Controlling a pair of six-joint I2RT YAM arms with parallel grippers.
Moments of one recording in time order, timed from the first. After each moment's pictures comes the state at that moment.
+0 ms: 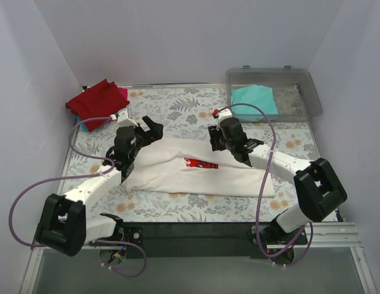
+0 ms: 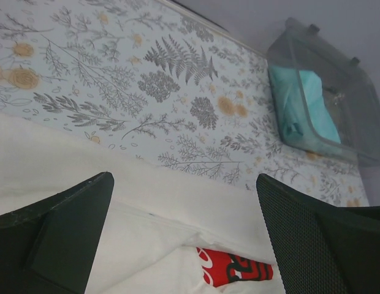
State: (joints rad) left arm -0.34 1.26 0.61 0.39 -0.10 -0.62; right arm 0.63 1.52 0.91 -0.03 0.20 0.16
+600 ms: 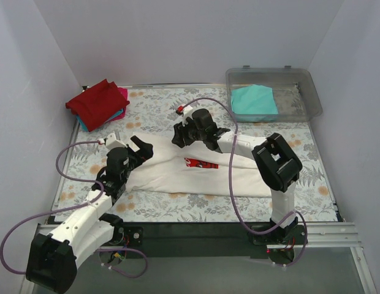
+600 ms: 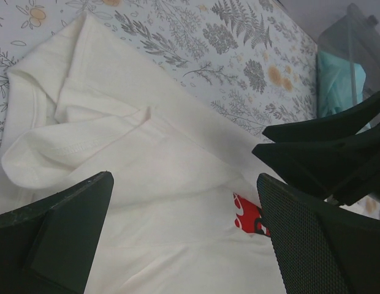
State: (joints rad) left arm -0.34 0.88 0.40 0.09 -0.21 -0.75; right arm 0.73 1.94 1.26 0.18 -0.28 0.14
